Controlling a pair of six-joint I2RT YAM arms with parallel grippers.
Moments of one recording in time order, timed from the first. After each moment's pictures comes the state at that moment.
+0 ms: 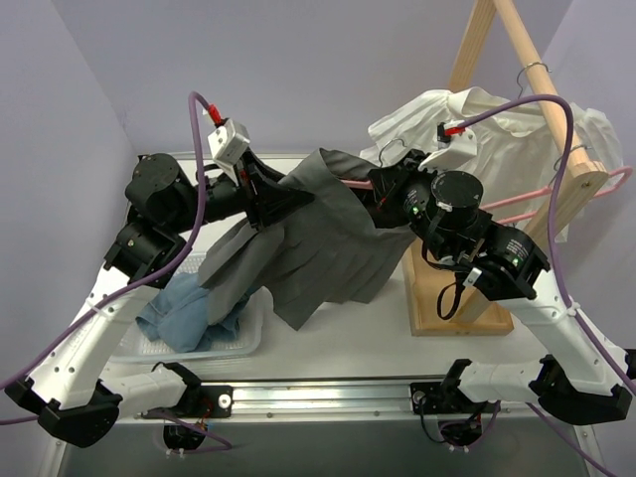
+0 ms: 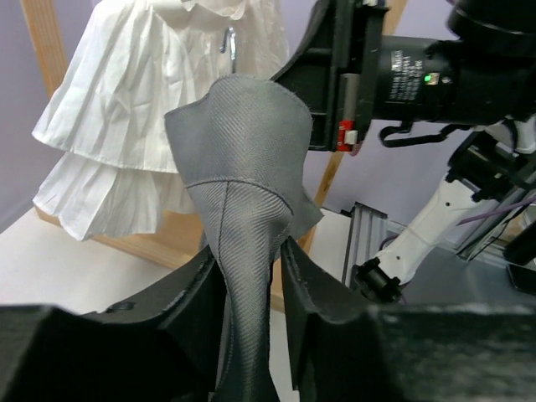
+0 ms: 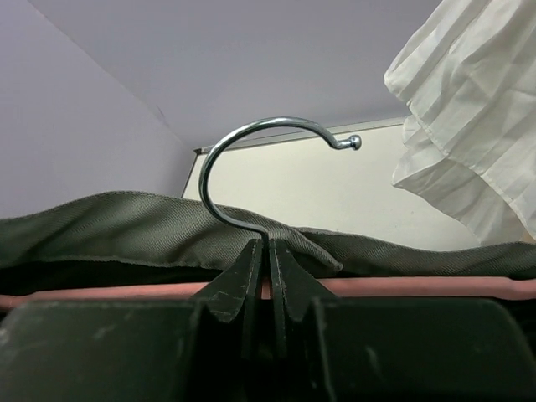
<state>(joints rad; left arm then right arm) -0.61 1.16 1.53 -0.20 0.63 -0.31 0.90 1.18 1.65 -0.58 0.57 0.57</state>
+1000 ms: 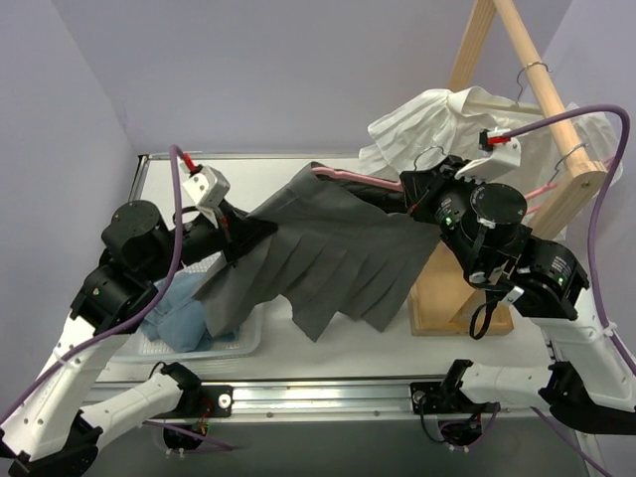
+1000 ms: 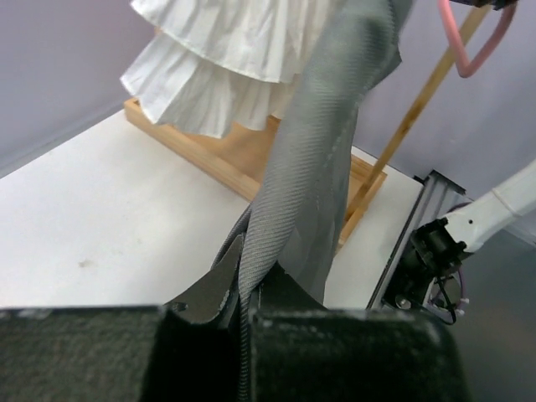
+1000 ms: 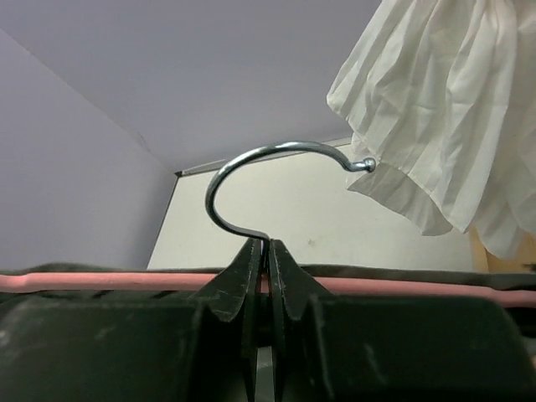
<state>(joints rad) -0.62 0.92 1.35 -0.46 0.39 -0.19 0.93 1.10 1.71 -0.70 0.70 0.54</state>
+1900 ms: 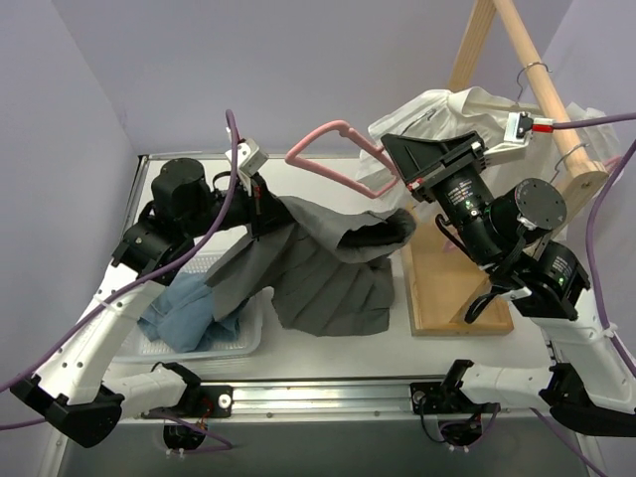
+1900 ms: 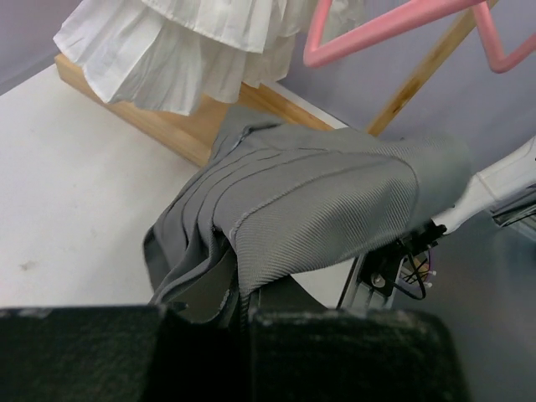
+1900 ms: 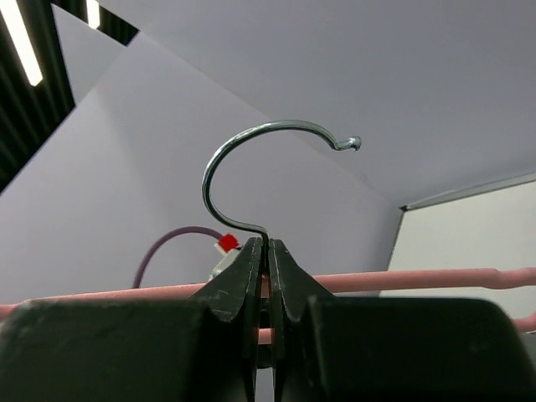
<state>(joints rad) -0.56 1.16 1.46 -0.47 0.55 -0.22 0.91 1.09 1.69 -0.34 0.45 0.85</state>
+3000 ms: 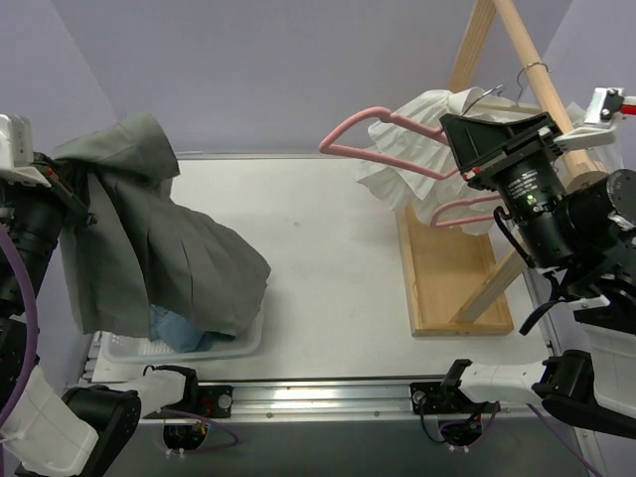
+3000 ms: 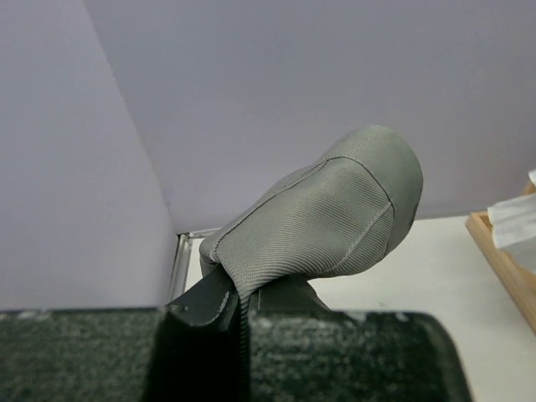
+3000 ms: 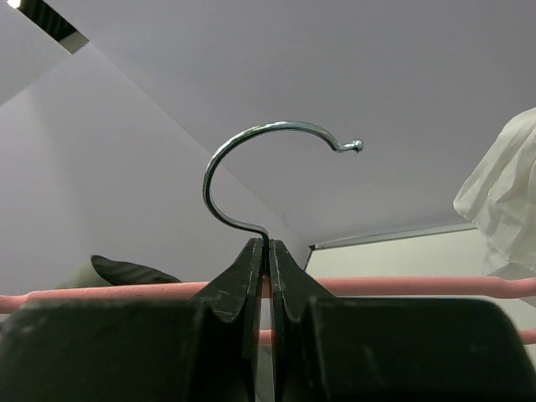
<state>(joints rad) -0.18 1.19 2.49 -1.16 -0.12 0.06 0.91 1.16 2.07 -0.61 0.55 0.59</state>
